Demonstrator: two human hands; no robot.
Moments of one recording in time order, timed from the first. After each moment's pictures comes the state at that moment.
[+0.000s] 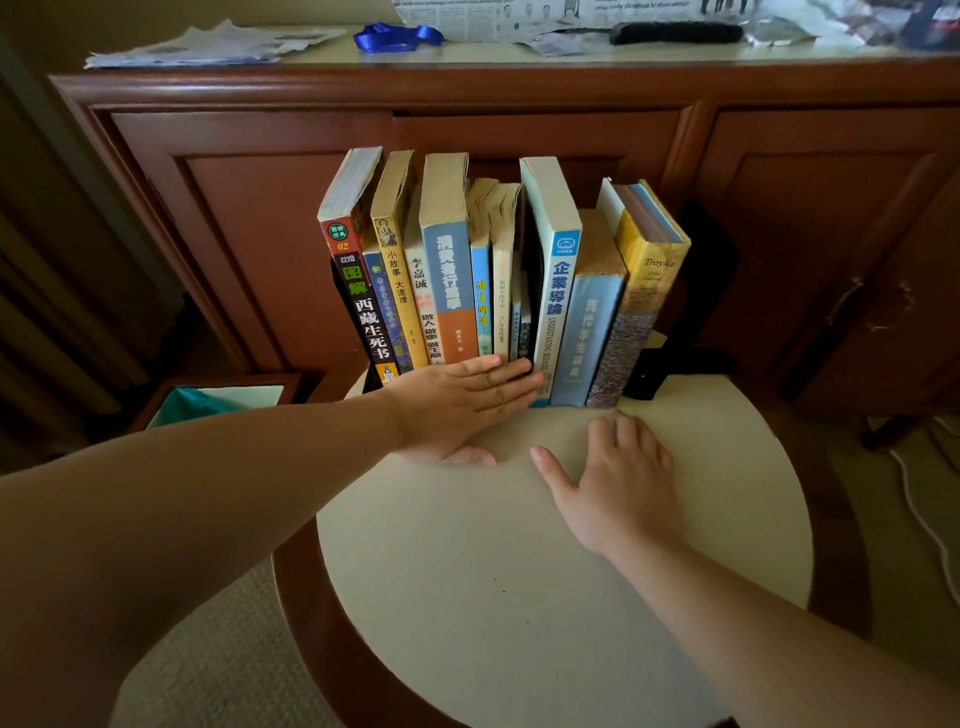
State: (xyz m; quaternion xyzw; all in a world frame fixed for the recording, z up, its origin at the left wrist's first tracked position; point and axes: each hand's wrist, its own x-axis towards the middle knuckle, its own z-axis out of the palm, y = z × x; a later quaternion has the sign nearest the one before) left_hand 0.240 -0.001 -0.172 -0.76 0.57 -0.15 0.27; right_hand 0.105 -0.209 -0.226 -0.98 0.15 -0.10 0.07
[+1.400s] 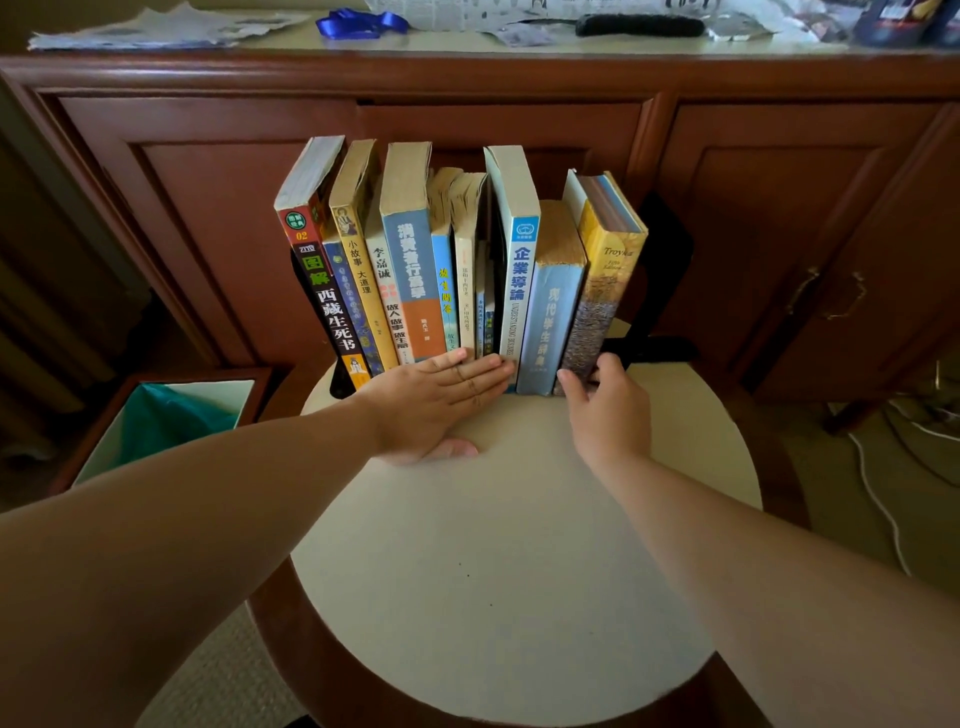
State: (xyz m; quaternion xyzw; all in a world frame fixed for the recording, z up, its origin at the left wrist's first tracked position) left_hand 0.223 -0.013 -0.175 -0.81 0.51 -0.09 0.26; right_hand 0.151 -0.248 -0.208 -0.88 0.20 -0.21 0.36
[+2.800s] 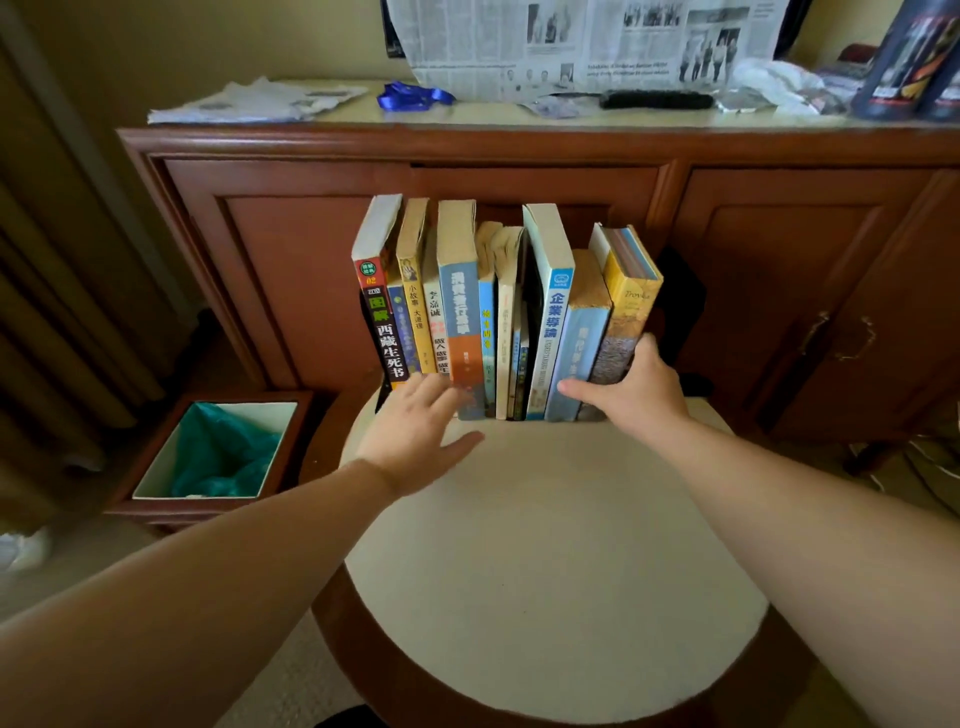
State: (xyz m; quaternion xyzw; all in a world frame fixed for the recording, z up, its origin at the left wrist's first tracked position) left_hand 0.186 0.028 -0.179 -0.89 0.35 -0.26 -0.15; right_hand 0.164 -0.260 -0.136 -0.89 0.17 -0.12 0.41
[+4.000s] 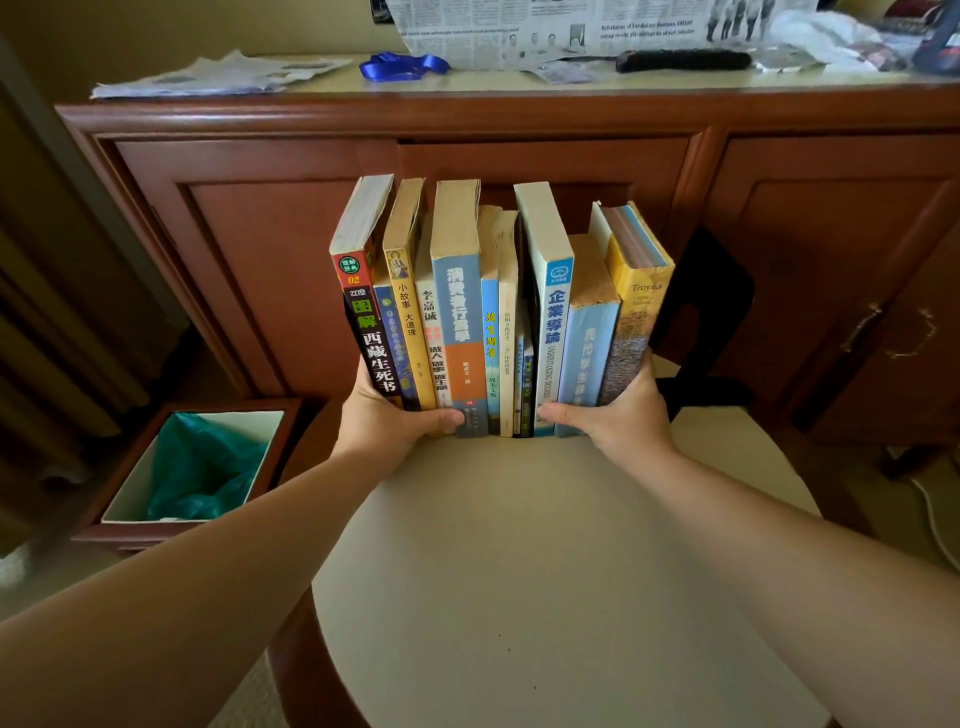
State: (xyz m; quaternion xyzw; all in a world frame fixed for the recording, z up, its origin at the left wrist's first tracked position) left_hand 0.241 0.029 -0.199 -0.77 0.04 -0.06 -0.64; right_hand 0.203 -0.246 -0.198 -0.82 0.11 -0.18 0.54
